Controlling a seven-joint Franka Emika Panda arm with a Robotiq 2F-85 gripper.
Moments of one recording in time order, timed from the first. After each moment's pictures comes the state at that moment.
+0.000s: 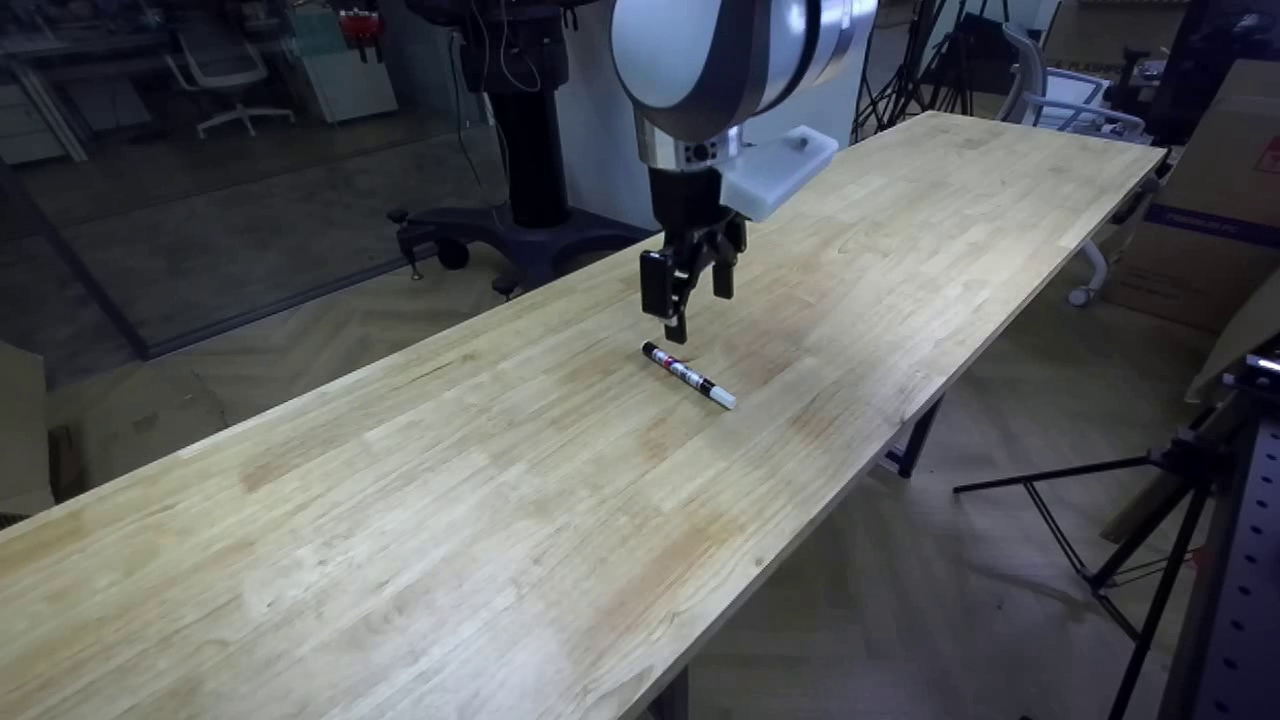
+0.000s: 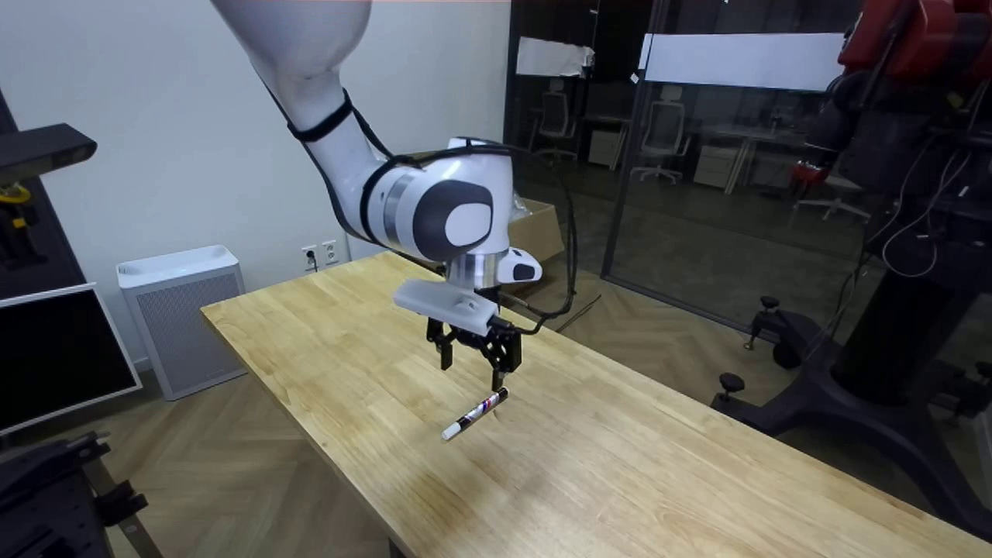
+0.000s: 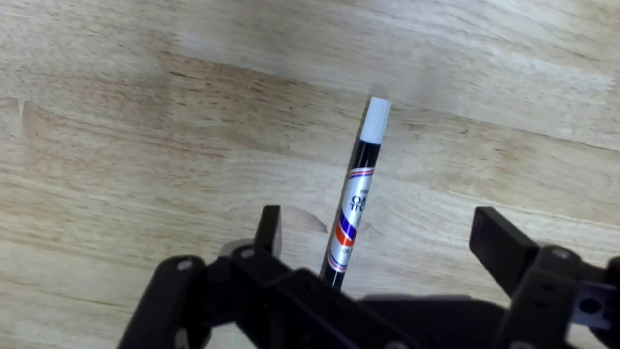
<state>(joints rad) 0.02 0.58 -0.04 -2.03 -0.04 2.57 -0.14</state>
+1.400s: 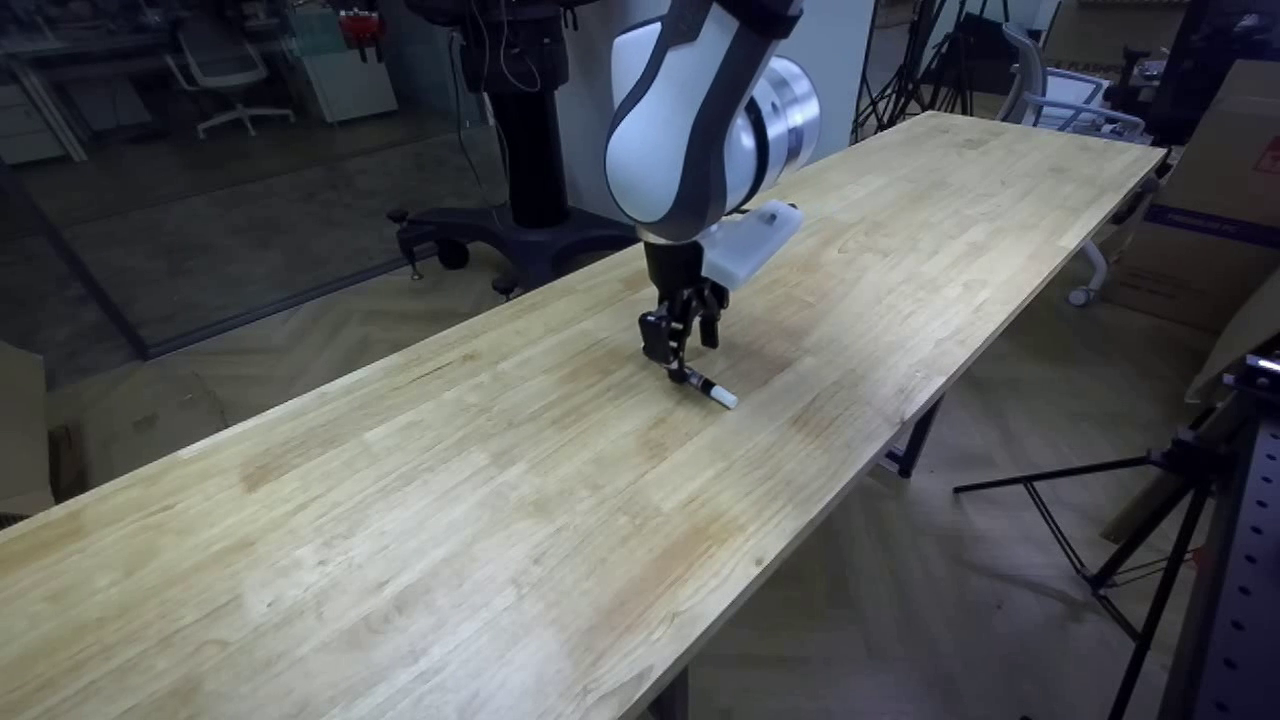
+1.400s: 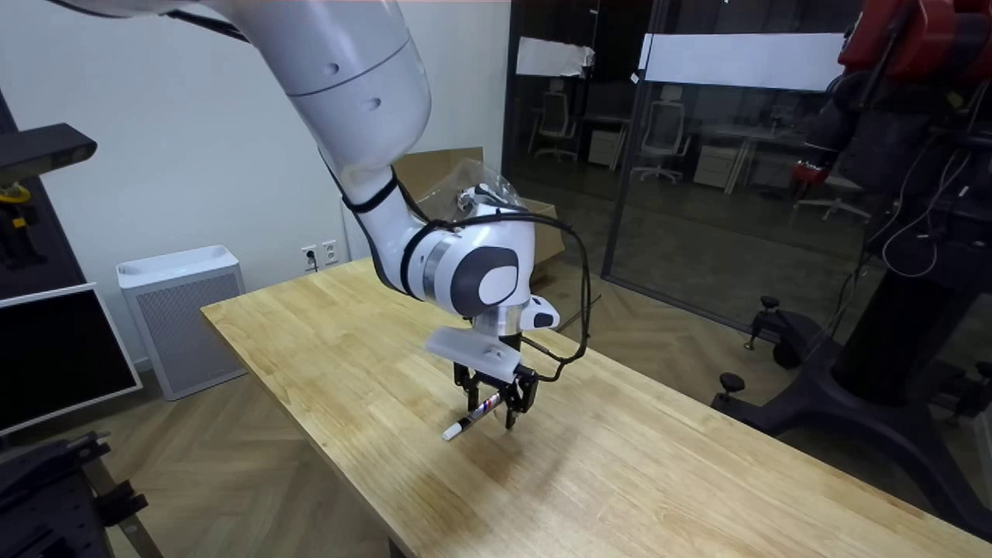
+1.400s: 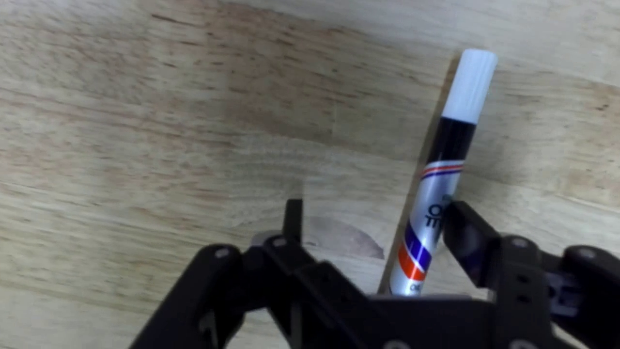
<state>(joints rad) -0.01 0.84 -0.04 -1.81 -0.06 2.58 -0.15</state>
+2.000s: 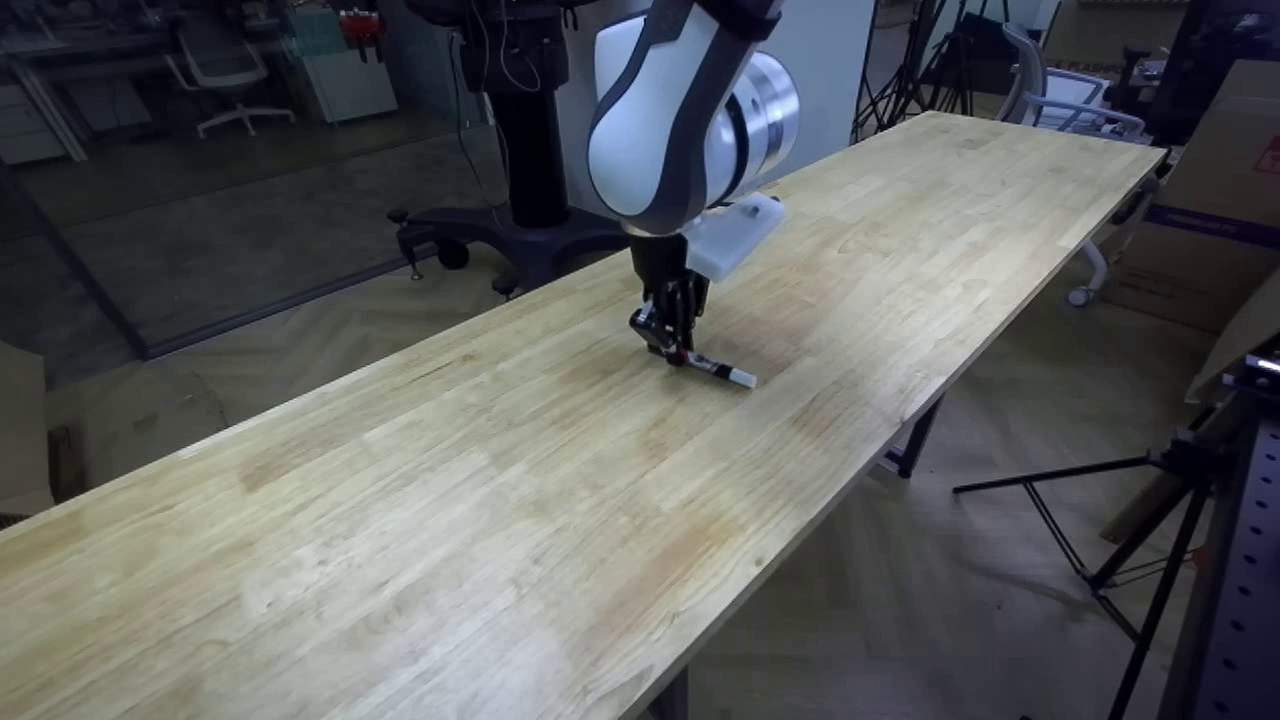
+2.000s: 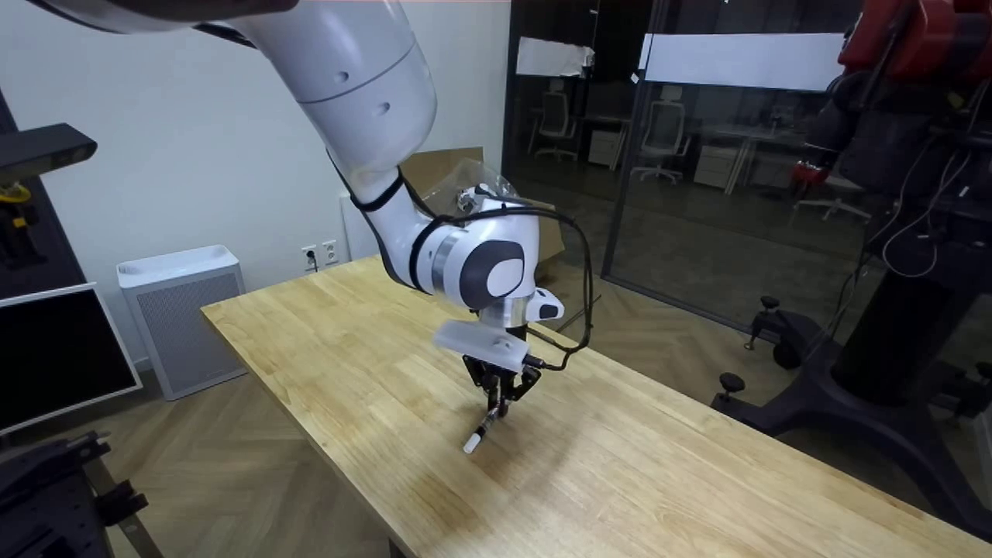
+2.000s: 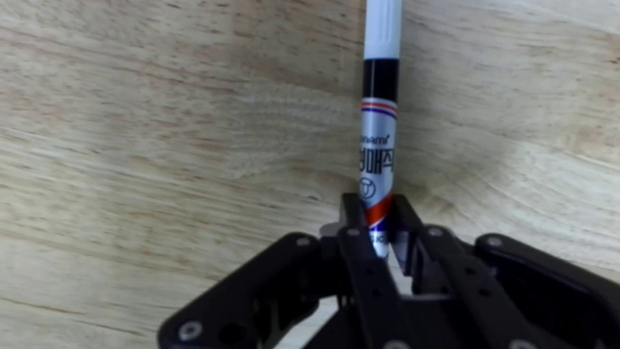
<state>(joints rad) -0.01 0.86 -0.03 -1.74 -0.08 2.56 -0.16</state>
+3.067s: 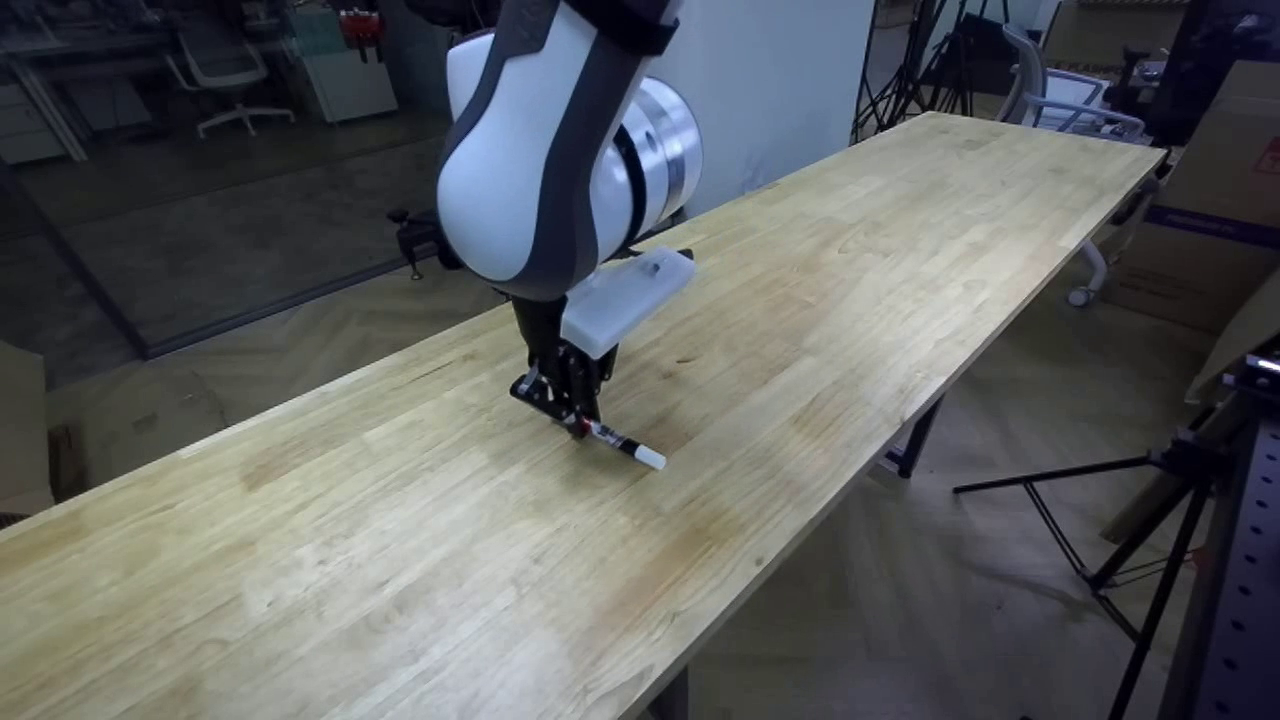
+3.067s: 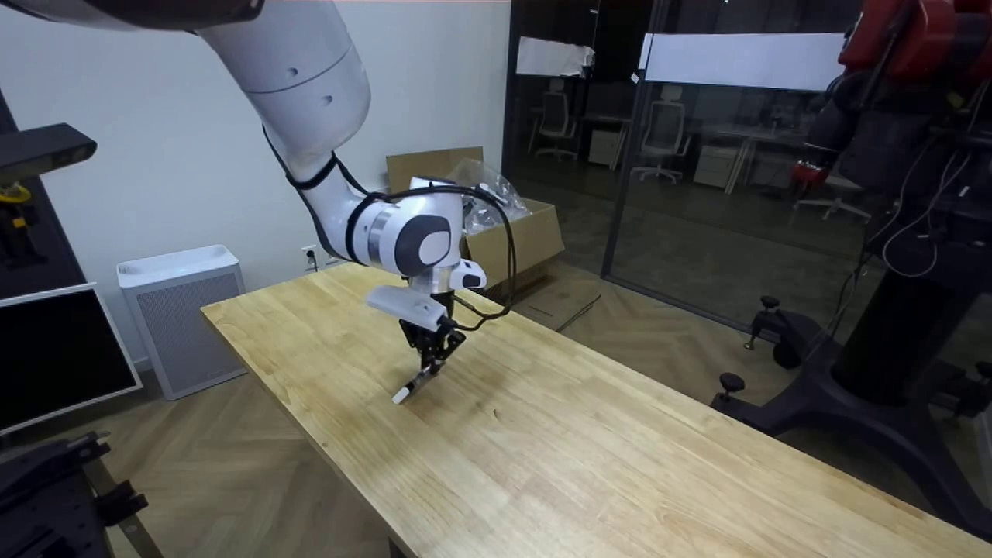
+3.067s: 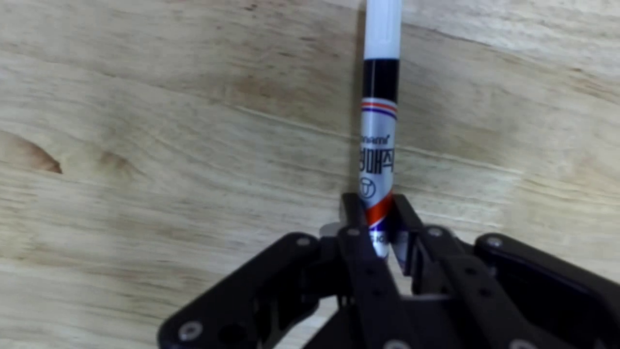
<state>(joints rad) 0.15 0.86 0.04 -1.74 -0.05 2.55 0.03</state>
